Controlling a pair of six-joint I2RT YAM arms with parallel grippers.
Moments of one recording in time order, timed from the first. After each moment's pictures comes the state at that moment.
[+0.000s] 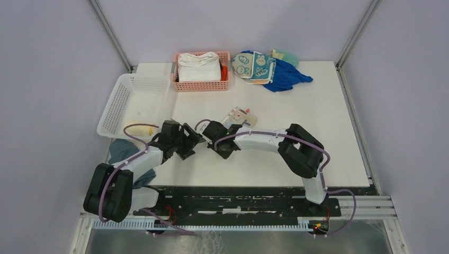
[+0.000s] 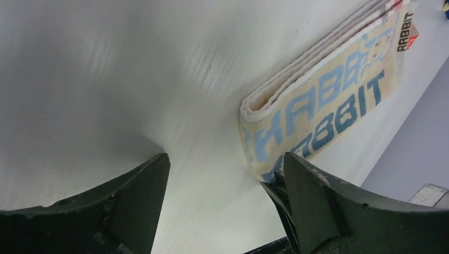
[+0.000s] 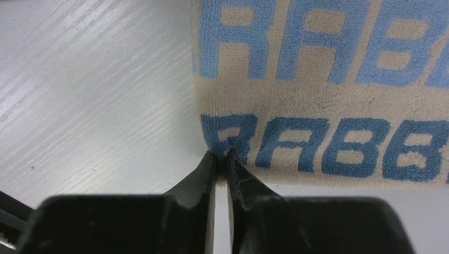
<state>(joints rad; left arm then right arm) -0.28 1.24 0.46 -0.09 0.19 -1.01 1.04 2.00 1.38 -0.56 0.14 0.04</state>
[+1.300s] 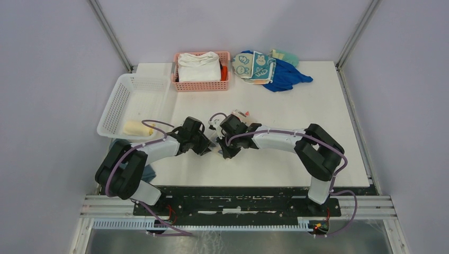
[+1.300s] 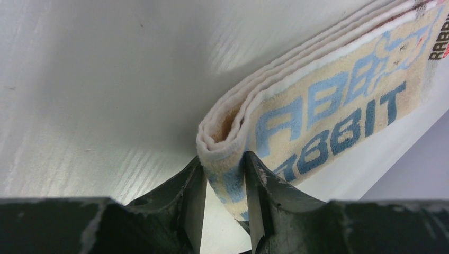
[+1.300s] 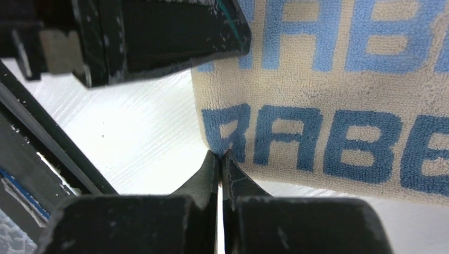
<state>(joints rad) -0.51 1.48 0.63 -0.13 0.06 -1.24 0.91 1.83 1.14 -0.31 -0.19 0.15</state>
